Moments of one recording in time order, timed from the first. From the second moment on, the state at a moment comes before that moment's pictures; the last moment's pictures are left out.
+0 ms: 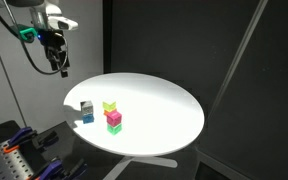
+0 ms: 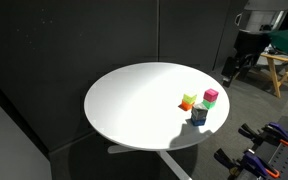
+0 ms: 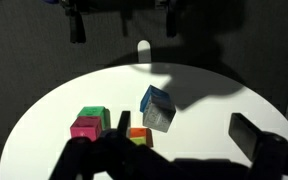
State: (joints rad) arm 0.12 -0.59 0.09 -2.74 0.02 2.17 0.29
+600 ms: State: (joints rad) arm 0.10 -0.68 0.09 -2.76 0.04 2.13 0.29
